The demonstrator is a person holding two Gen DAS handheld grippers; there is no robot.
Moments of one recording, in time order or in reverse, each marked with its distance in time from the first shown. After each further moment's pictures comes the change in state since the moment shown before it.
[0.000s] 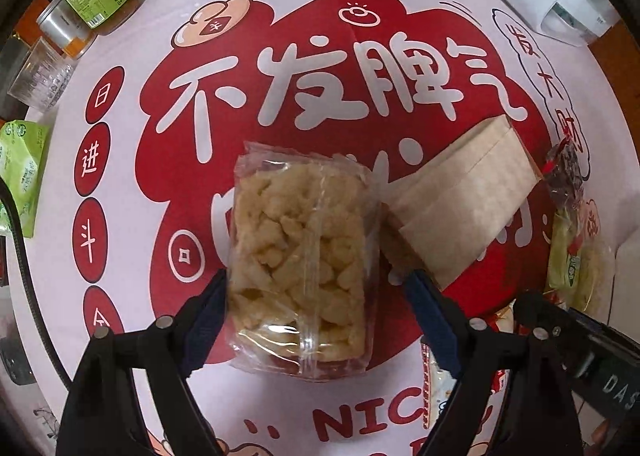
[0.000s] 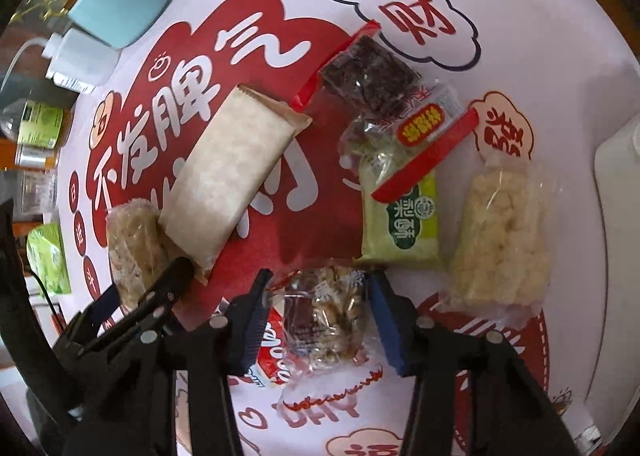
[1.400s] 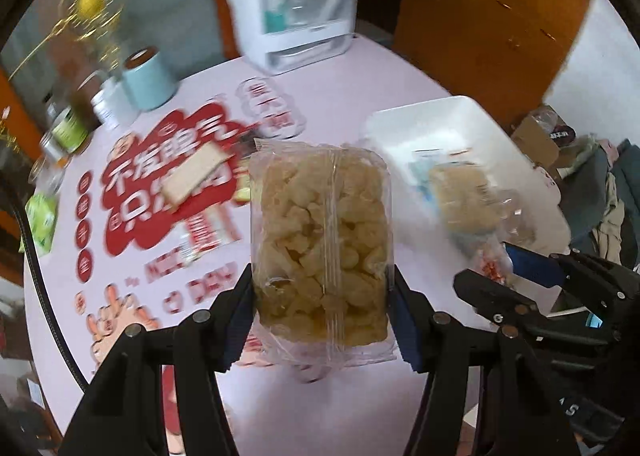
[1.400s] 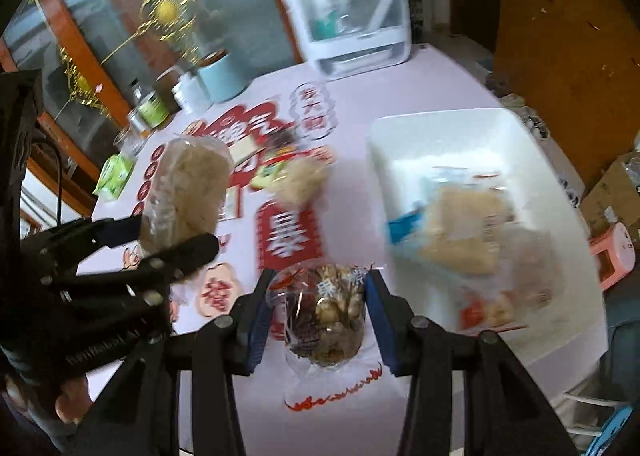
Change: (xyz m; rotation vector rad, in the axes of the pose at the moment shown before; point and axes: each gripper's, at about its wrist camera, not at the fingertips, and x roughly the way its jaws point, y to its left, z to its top) left arm -0.227 -0.230 -0.220 0.329 -0.325 -0.124; right arm -0.209 -0.219 -0.197 -0.305 -0.473 0.073
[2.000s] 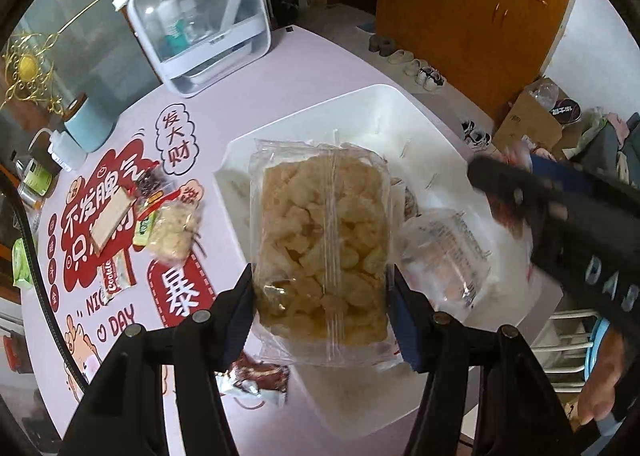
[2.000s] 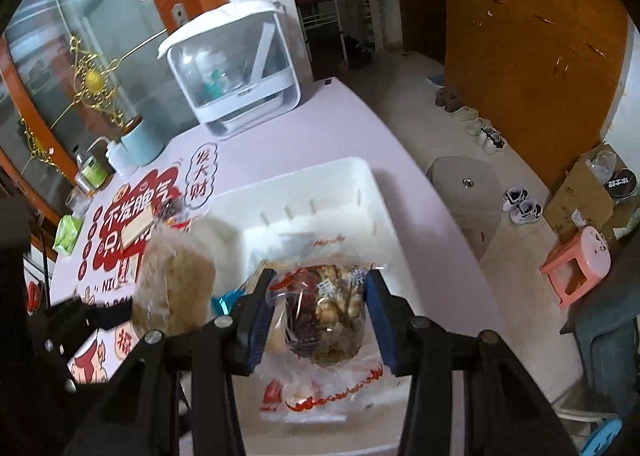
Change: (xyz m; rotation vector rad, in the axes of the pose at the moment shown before) left arm 0.065 -0.186 0.066 0.063 0.060 0.059; right arm -0.014 -0.193 0.063 0.078 -0.105 -0.080
